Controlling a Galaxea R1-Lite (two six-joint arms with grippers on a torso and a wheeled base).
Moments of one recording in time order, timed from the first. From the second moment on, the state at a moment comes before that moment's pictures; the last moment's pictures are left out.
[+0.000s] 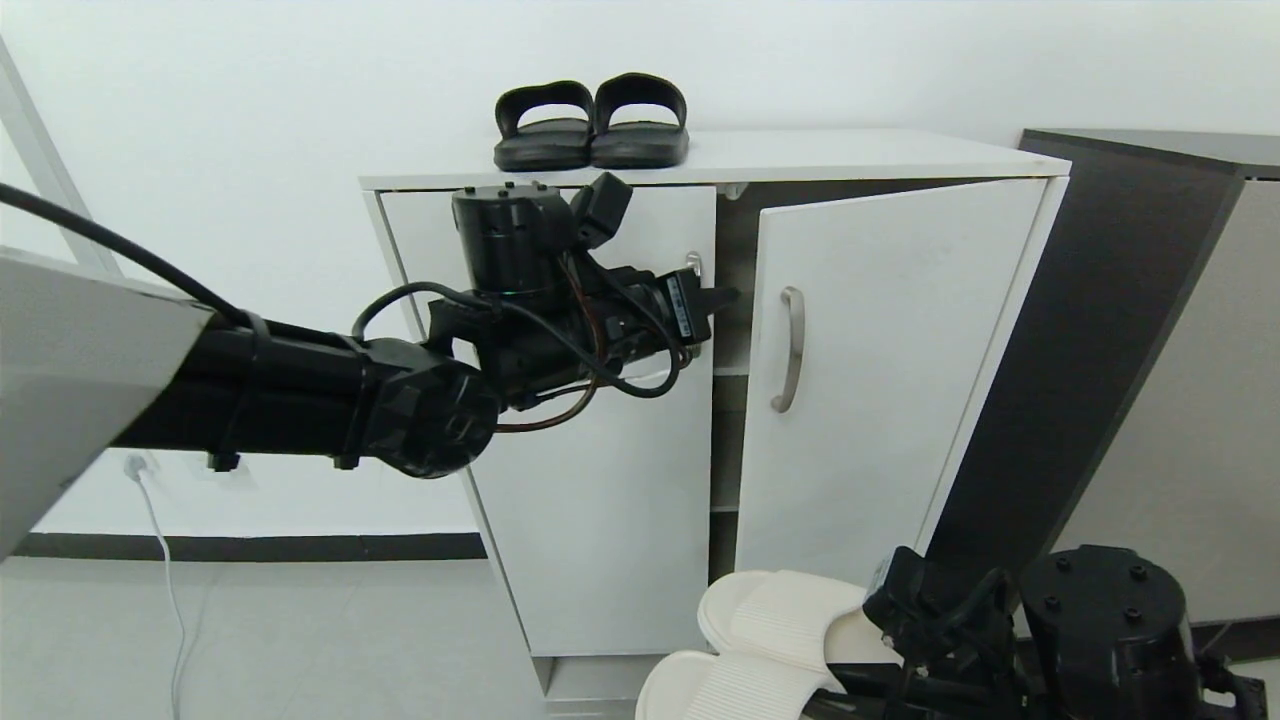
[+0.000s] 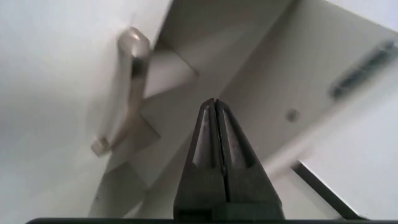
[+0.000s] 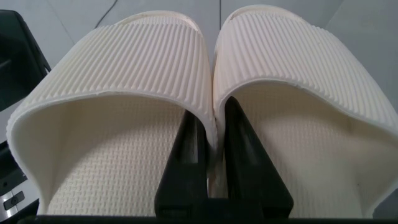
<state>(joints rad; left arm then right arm) -0.57 1.95 -1.34 -0.64 -0.35 -0.41 0.86 1.65 -0.35 -0.85 0.14 0.01</state>
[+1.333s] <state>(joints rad) -0.67 1.88 -1.16 -0.73 -0.34 -0.39 0.90 1.66 -0.34 -0.85 0.13 0.00</state>
